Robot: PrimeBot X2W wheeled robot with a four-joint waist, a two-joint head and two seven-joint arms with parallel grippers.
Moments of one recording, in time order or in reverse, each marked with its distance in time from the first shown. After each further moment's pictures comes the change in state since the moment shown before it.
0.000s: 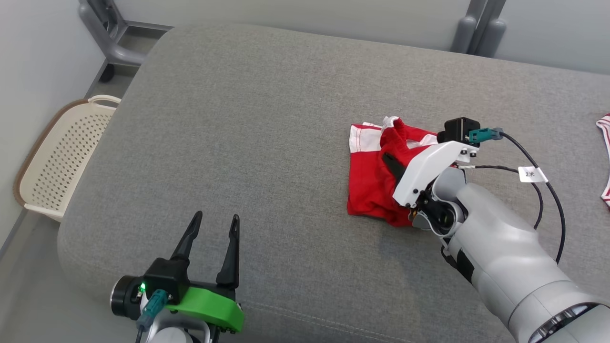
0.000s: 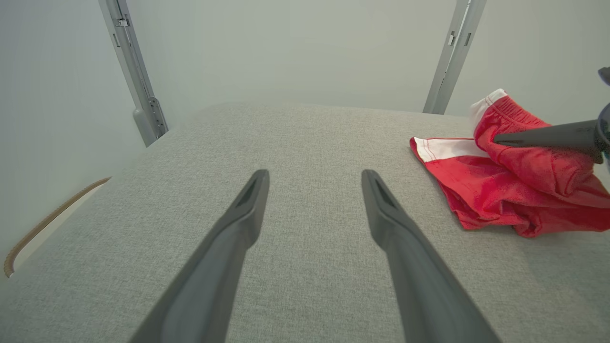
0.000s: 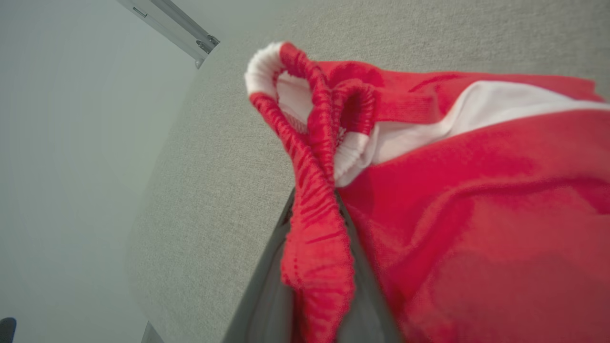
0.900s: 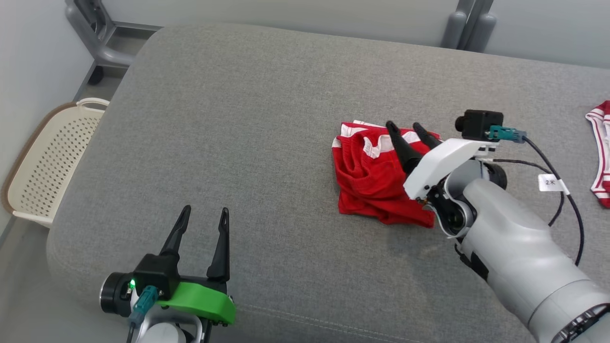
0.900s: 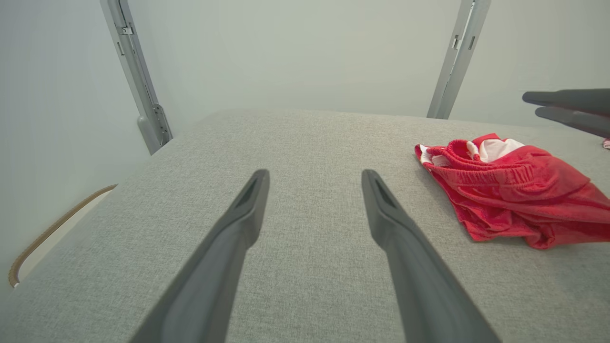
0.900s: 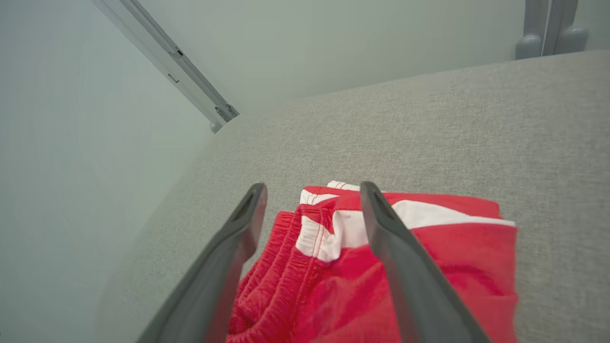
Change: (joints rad) left arm -0.010 0.000 0.025 -0.008 0.011 0.013 0.000; right arm 0.013 -0.072 0.109 -0.107 -0.012 0.000 -0.265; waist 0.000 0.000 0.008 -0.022
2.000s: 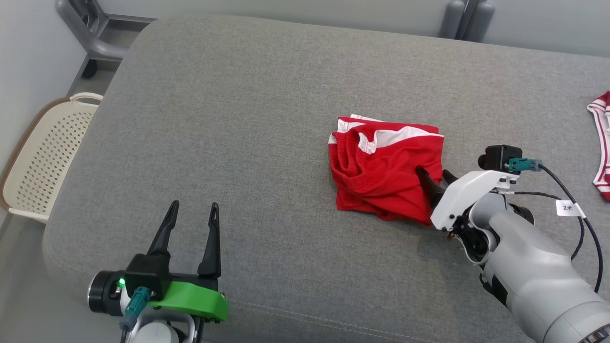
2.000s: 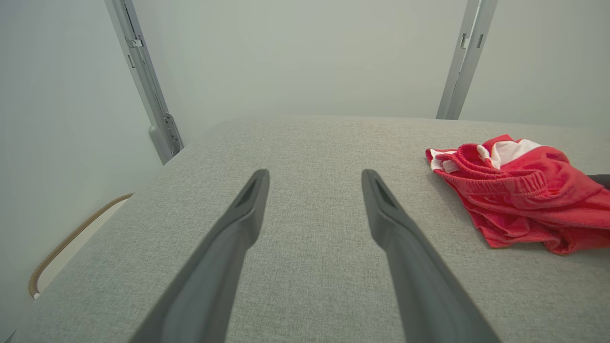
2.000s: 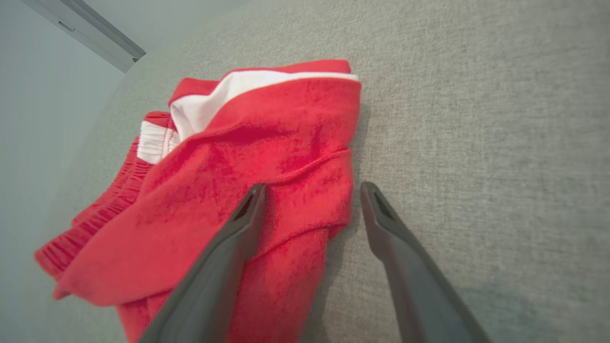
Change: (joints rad) left arm 0.013 0.000 0.040 -0.049 0.043 0.005 0.000; right arm 0.071 -0.057 -0.007 0.115 0.023 0.000 0.067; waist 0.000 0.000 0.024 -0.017
